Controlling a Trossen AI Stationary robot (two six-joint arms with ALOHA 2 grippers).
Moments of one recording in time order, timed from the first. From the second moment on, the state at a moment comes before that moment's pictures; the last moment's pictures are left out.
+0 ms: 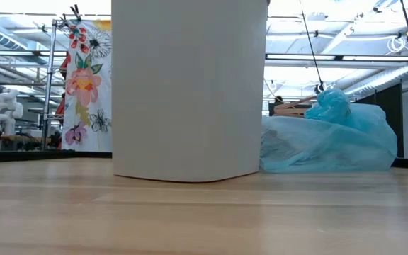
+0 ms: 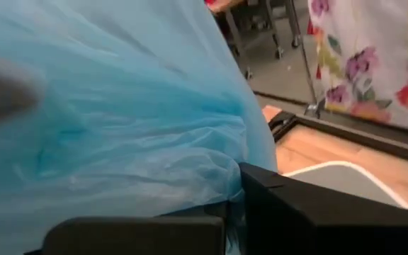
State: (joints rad) left arm 0.44 1.05 1.72 -1.10 0.18 -0.12; right arm 0.34 1.54 1.63 -0.33 0.75 0.65
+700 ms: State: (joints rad) left arm 0.24 0.95 1.55 -0.99 0.18 -0.27; right arm 0.22 1.66 1.63 -0.54 0.40 0.86
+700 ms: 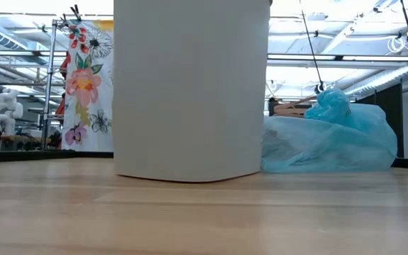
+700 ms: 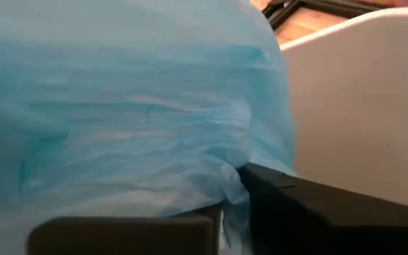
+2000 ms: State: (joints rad) left arm -0.18 1.08 1.28 -0.41 -0.05 -0.34; right arm 0.15 1.57 1.63 -0.63 0.36 0.61
